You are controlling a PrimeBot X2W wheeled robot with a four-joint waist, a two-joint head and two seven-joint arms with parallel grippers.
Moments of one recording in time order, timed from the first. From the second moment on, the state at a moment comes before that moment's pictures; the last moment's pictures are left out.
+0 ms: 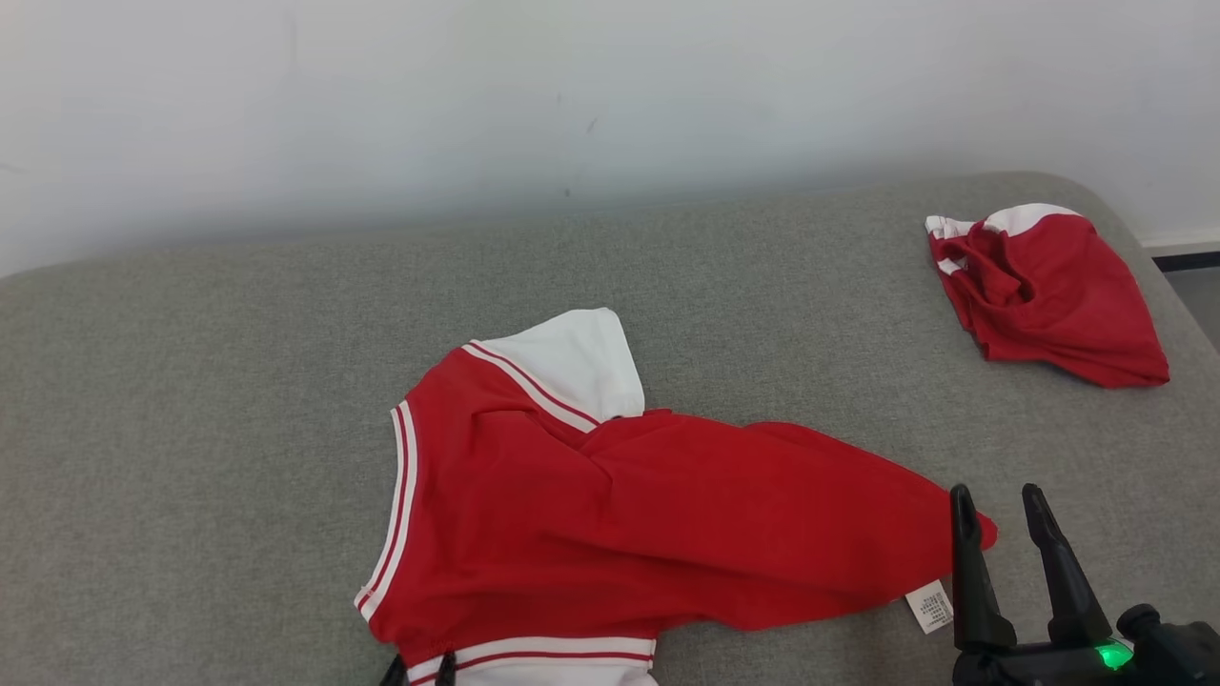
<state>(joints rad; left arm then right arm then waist) -0.09 0.05 -0.19 0.65 -0.29 -0.12 -0.26 0.12 -0.12 -0.03 -0.07 0.32 0.13 -0.26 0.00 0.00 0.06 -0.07</state>
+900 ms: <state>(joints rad) -0.36 0.13 -0.31 0.50 -0.26 -0.13 -0.26 0.01 -0.12 -0.01 -0.06 0.32 0.13 -0.26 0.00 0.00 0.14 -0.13</state>
